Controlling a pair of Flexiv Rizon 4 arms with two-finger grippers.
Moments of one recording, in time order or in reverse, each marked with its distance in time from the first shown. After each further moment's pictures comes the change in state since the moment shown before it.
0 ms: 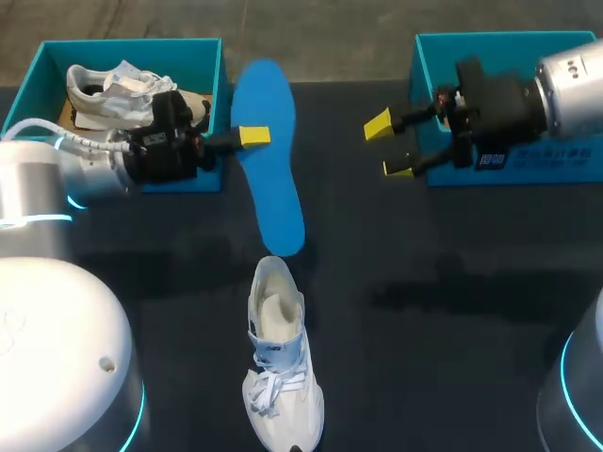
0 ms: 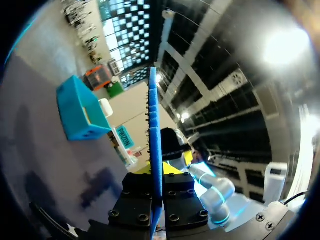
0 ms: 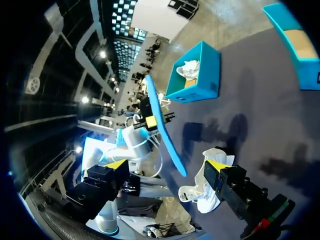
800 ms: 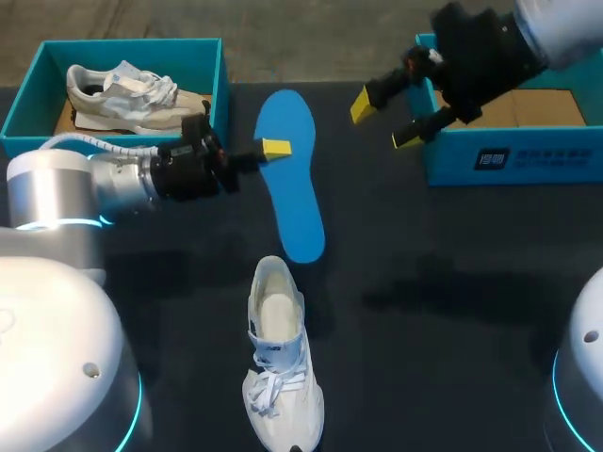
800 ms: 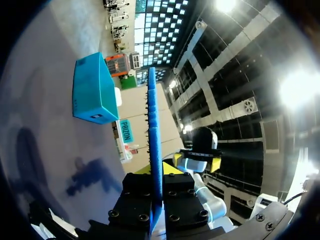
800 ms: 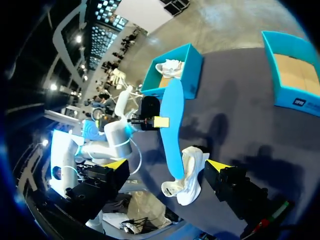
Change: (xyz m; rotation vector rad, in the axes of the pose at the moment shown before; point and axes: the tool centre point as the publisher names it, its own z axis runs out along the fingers) left arm -0.038 0.009 0.019 0.036 -0.026 -0.244; right arm 0.028 0.014 -0.009 0.064 -0.352 -0.057
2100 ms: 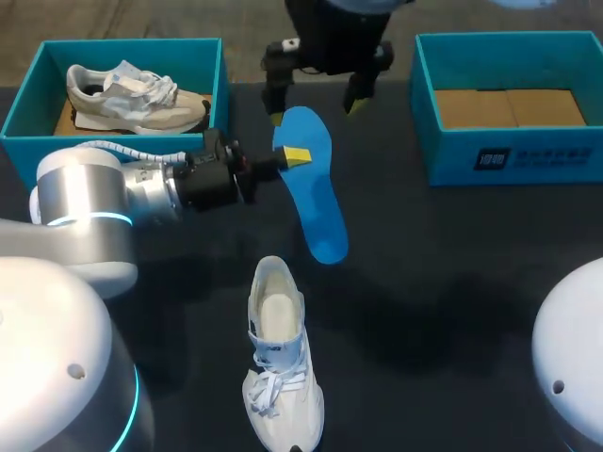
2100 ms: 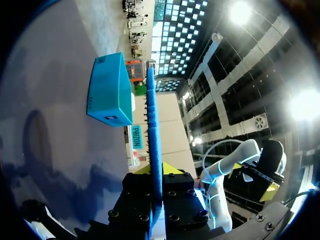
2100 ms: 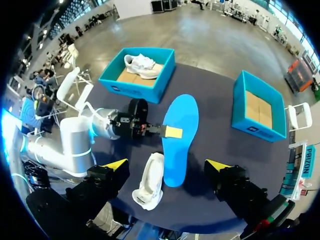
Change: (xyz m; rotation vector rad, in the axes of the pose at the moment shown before) left arm -0.034 -0.003 0.022 0.083 -0.100 -0.096; right arm 0.063 0.018 0.041 0.009 -0.656 -0.168
